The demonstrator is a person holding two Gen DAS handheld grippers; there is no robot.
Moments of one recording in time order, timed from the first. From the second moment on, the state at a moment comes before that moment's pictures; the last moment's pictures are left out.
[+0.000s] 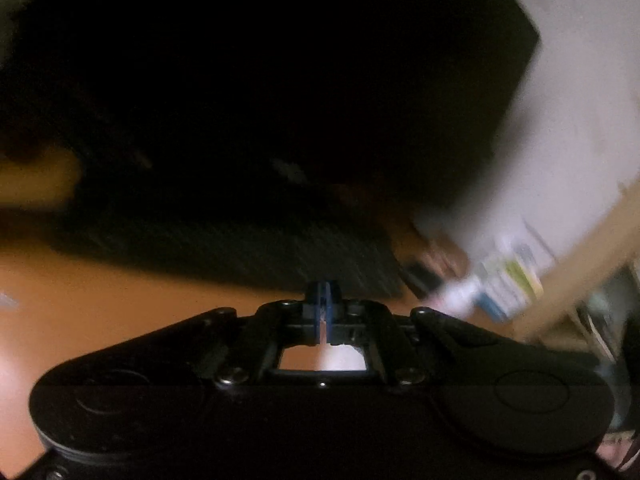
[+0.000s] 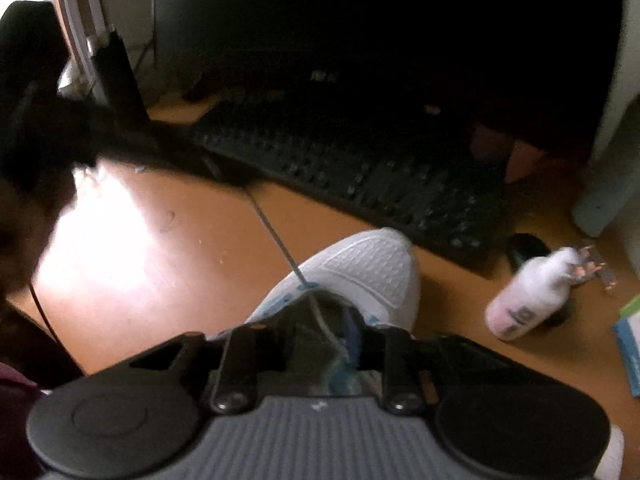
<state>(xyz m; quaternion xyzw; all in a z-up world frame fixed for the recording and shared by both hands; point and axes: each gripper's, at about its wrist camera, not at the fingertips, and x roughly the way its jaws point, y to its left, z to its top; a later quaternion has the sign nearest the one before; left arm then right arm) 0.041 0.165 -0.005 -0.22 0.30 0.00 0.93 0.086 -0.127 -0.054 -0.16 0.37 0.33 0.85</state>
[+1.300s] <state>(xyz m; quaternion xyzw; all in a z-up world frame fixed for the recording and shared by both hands) 0.055 0.154 -0.041 -0.10 0.39 -0.05 0.92 0.076 -0.238 -0.081 -0.04 0.47 0.14 0.87</state>
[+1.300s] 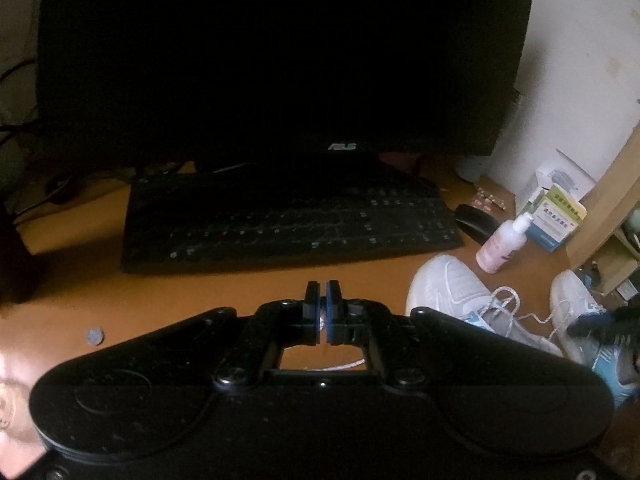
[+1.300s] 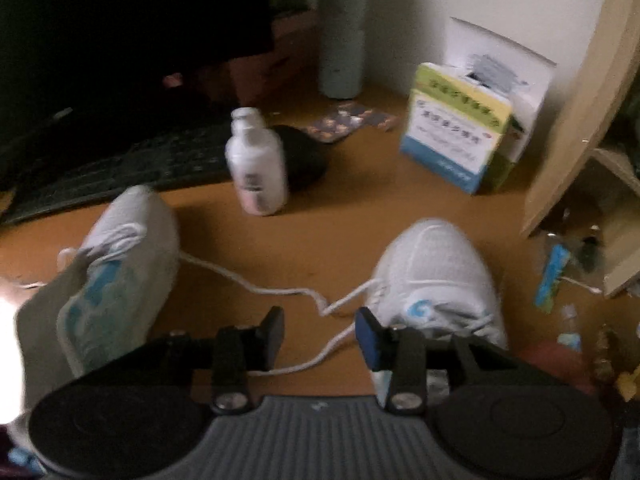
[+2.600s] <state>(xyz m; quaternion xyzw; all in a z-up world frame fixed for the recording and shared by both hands) 0.045 0.148 0.160 -0.12 0.13 -0.12 0.98 0.088 -0.310 0.125 0.08 0.23 0.31 0.92</state>
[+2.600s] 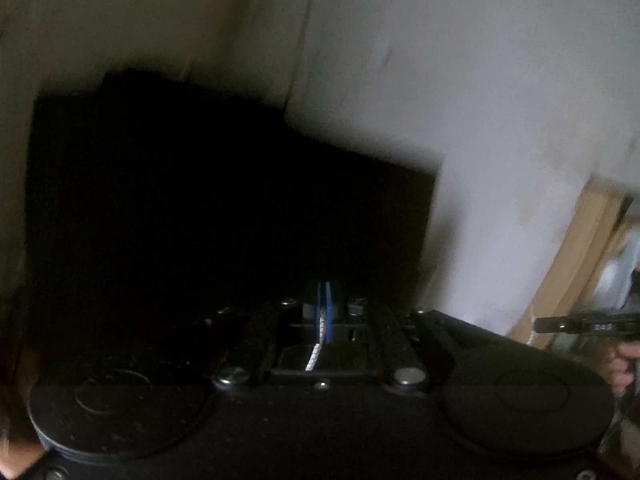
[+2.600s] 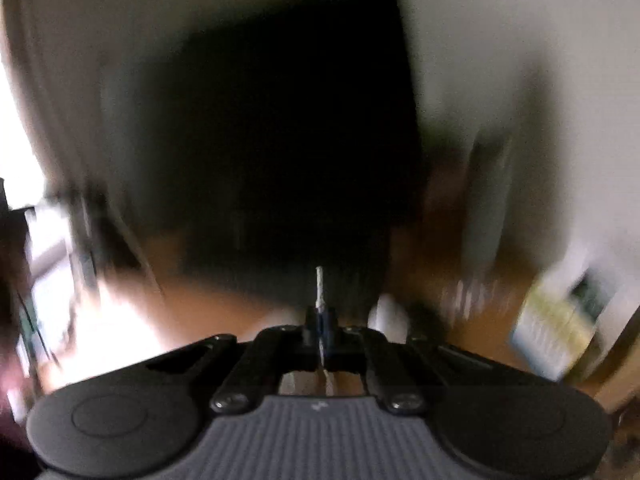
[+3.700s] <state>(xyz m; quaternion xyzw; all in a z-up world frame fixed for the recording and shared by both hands) 0.051 0.084 0.333 -0.08 -0.05 -0.23 0.97 0.063 -0.273 0.312 0.16 -0.04 0.36 0.92</state>
